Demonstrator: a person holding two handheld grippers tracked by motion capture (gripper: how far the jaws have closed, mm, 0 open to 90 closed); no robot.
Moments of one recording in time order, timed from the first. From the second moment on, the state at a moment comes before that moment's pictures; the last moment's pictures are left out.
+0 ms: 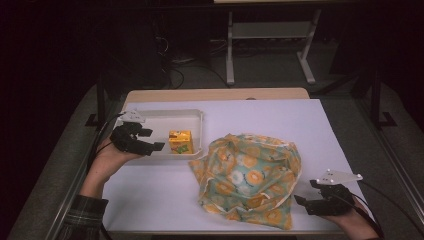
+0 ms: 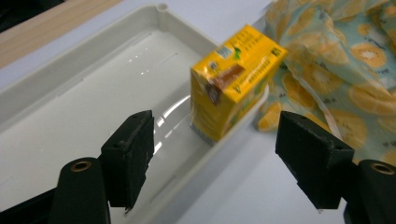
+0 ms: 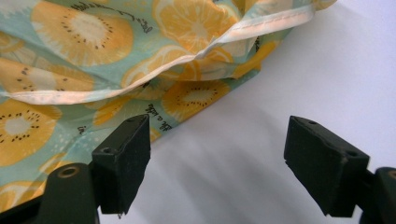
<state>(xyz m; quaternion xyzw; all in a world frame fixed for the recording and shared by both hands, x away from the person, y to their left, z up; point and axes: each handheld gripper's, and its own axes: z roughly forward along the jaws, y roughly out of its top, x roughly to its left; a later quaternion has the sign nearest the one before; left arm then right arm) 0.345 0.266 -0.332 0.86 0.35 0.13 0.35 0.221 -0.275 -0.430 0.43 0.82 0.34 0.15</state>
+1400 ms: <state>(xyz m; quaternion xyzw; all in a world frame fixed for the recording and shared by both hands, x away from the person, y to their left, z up) 0.218 0.304 -0.413 0.84 0.38 0.18 0.33 0.223 -0.275 -0.433 0.43 0.83 0.34 0.15</state>
